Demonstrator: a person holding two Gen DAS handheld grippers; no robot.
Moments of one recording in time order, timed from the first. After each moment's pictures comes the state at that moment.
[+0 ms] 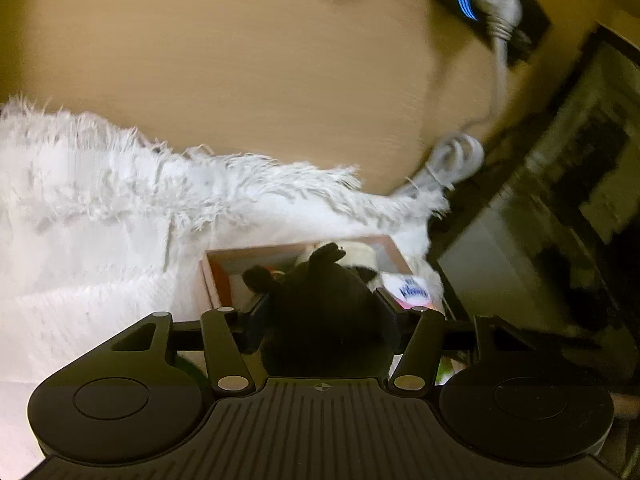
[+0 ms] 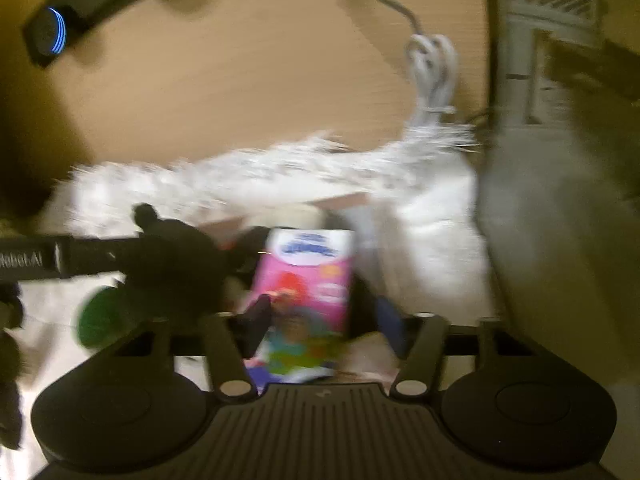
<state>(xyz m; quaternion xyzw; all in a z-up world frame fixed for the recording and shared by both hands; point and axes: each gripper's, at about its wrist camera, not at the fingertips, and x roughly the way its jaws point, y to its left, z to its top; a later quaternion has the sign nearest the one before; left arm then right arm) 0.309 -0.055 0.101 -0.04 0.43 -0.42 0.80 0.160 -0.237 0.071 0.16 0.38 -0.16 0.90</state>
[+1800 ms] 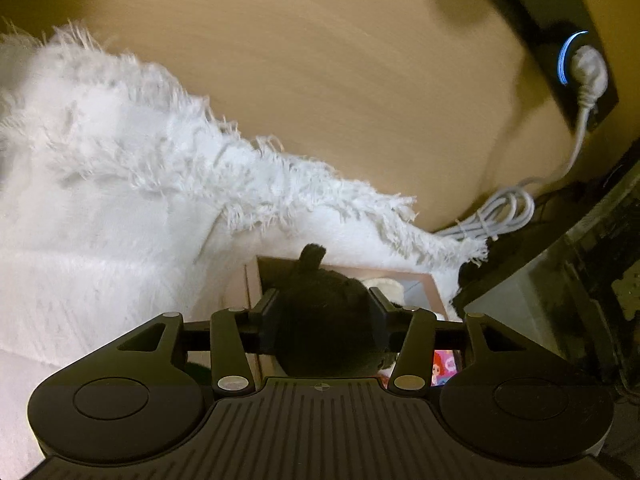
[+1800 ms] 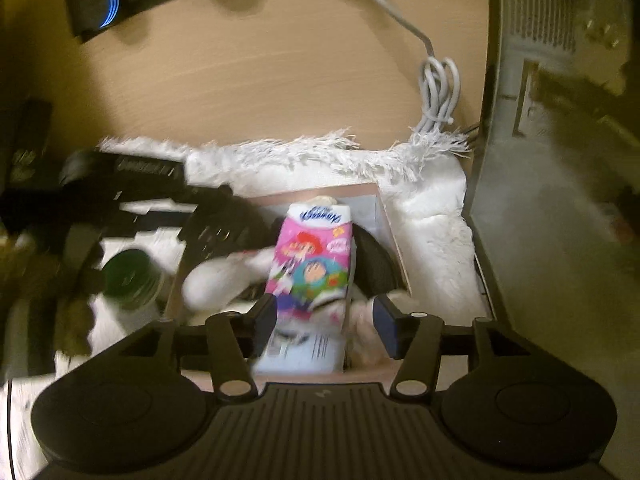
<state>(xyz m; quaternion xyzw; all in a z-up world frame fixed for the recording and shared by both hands) 0.329 -0.032 0.075 -0.12 0.44 -0.36 0.81 0.129 -0.177 0.099 0.12 0.39 -0.16 0.90</state>
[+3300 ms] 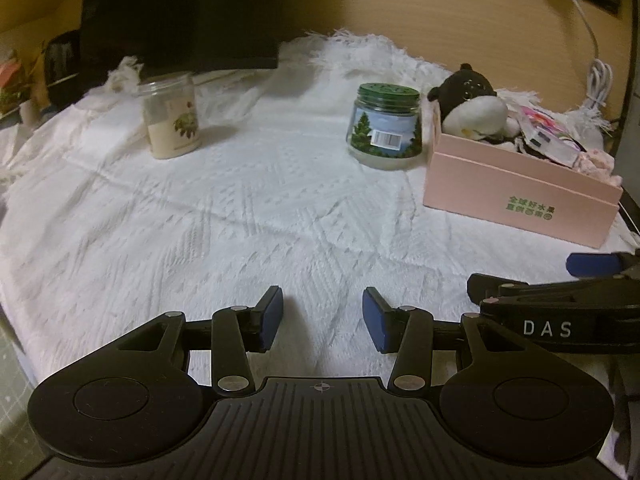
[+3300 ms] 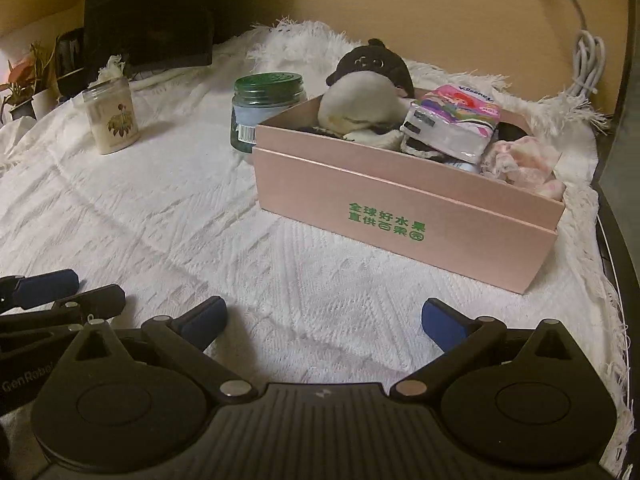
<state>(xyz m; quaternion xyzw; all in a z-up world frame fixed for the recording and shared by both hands) 0.006 0.013 0.004 -0.01 0.33 0.01 0.94 0.057 -0.142 -0.011 -0.01 0.37 0.07 0.93</state>
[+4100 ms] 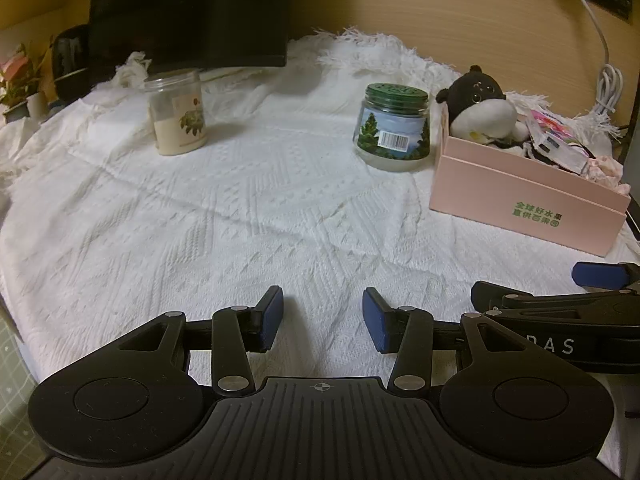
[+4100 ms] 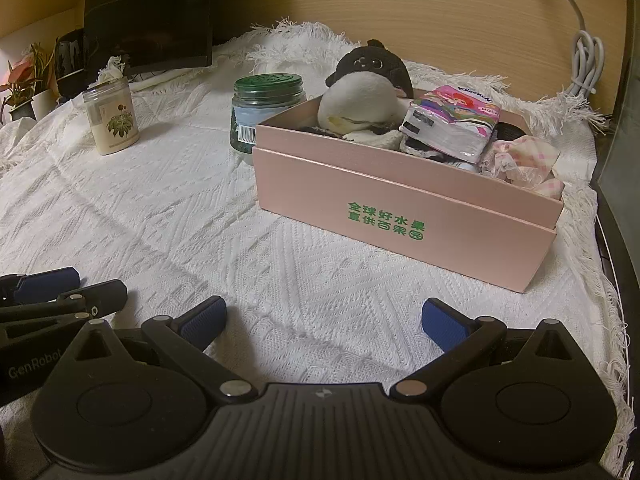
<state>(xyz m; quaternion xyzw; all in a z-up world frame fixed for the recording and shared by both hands) 0.008 0.014 0.004 -0.01 0.33 0.02 0.94 0.056 -0.141 -0.011 -0.01 0.37 0.07 0.93</state>
